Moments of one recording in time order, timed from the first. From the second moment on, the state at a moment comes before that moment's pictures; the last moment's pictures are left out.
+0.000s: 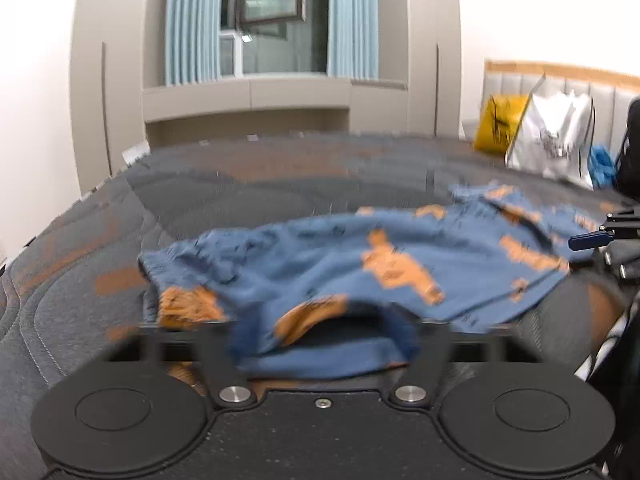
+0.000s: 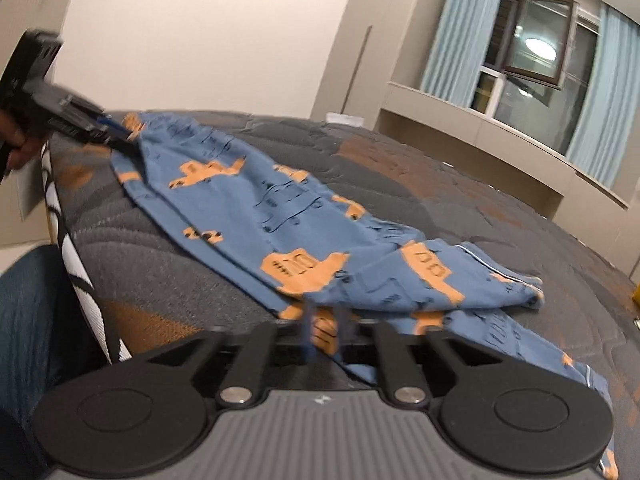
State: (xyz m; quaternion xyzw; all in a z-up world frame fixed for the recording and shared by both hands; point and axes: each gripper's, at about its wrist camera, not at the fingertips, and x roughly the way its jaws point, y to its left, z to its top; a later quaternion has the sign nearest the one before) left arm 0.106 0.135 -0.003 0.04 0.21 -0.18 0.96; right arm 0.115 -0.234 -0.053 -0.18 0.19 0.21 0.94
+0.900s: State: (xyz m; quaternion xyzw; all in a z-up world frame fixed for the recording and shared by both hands) left arm 0.181 -0.098 -0.020 -0.15 0.25 -0.34 0.90; right arm 0.315 -0.364 0.013 -0.06 0.30 0.19 0.93
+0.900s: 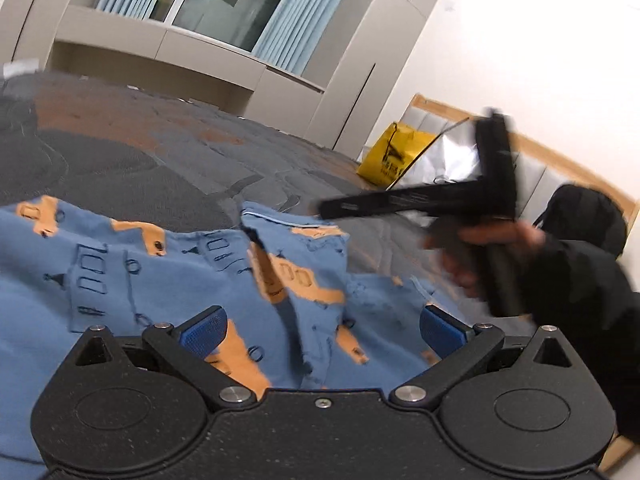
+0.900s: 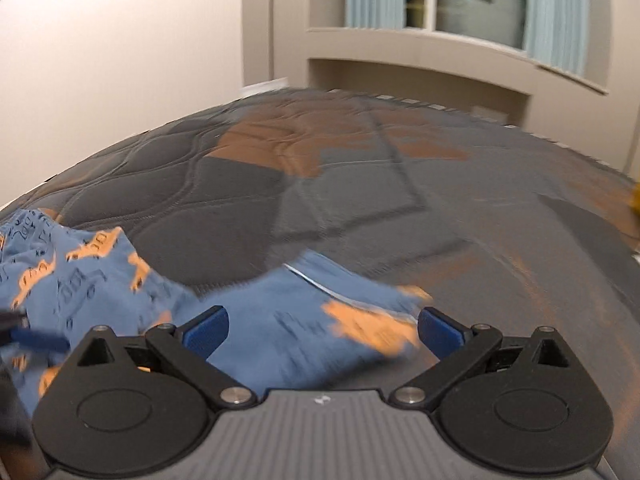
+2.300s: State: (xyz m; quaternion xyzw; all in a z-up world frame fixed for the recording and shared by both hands) left arm 0.146 -0.163 -0.024 0.12 0.28 -0.37 0.88; right arm 0.104 -0.491 -0.049 0.13 0.24 0.07 0.96
